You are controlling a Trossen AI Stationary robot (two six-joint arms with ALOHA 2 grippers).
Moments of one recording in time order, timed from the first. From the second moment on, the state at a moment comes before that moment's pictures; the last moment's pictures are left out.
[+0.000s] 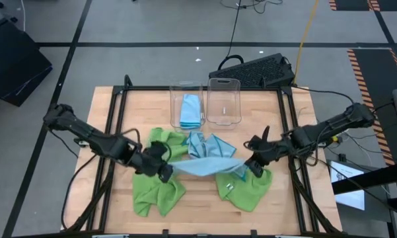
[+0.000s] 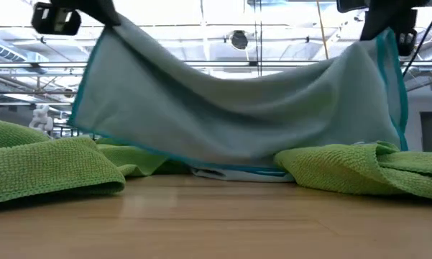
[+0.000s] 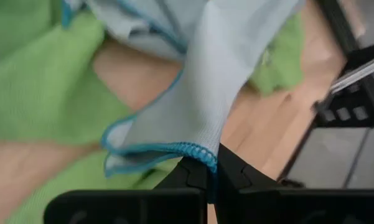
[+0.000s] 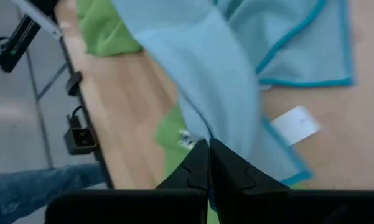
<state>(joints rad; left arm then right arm) -0.46 1.34 1.09 -0.70 -0.26 -1.30 0.39 1.05 0.85 -0.66 0.07 1.04</state>
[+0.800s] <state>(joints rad) -0.70 1.39 1.01 -0.68 -0.26 -1.54 0.61 1.33 0.73 -0.18 -0.03 1.29</state>
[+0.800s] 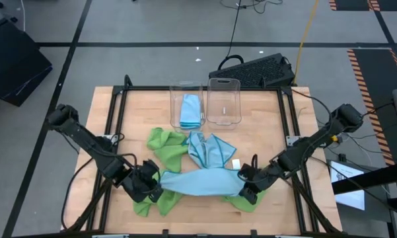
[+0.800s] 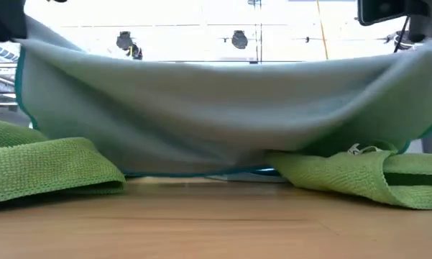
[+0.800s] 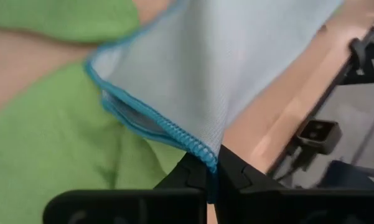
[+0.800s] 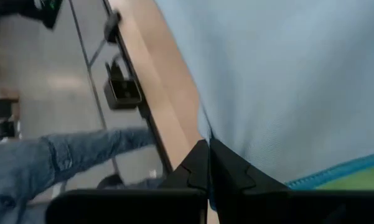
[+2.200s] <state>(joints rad) -0.72 1.39 0.92 -0.57 -0.29 -1.54 0.13 1.65 1.24 -0.09 -0.31 0.85</state>
